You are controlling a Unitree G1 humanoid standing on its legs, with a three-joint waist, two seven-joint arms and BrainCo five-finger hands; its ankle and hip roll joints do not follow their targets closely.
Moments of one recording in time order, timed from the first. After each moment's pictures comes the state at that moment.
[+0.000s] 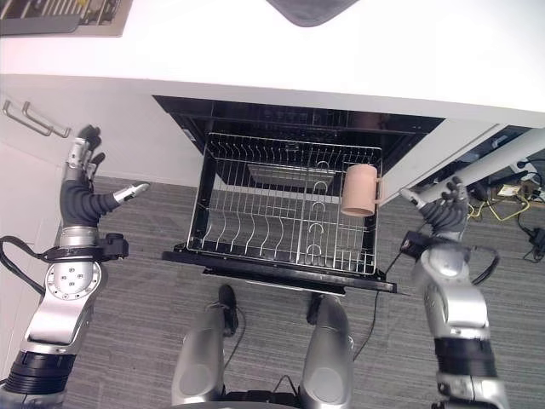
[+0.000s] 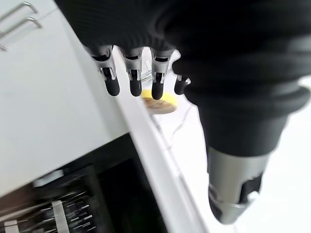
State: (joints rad) left arm -0.07 0.49 0.09 -0.29 -0.11 -0.14 0.38; right arm -0.08 -0.47 -0.18 -0.23 0.45 0.31 -0.45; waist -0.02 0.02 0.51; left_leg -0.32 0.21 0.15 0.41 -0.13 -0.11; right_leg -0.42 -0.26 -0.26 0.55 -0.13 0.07
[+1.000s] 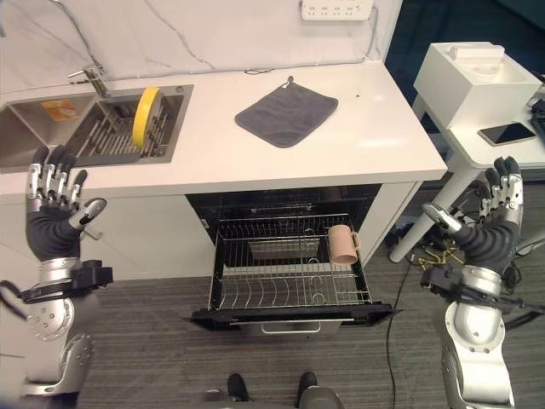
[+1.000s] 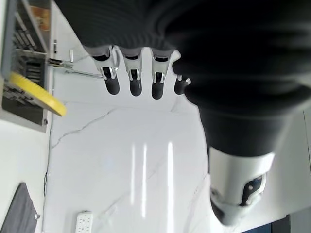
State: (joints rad) left arm 0.08 0.35 0.14 -0.35 -0.54 -0.25 0.20; right arm 0.10 -0.51 -0.27 -0.43 0.26 -0.06 -0.40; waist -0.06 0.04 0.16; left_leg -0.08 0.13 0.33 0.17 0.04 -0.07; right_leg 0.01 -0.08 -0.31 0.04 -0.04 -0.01
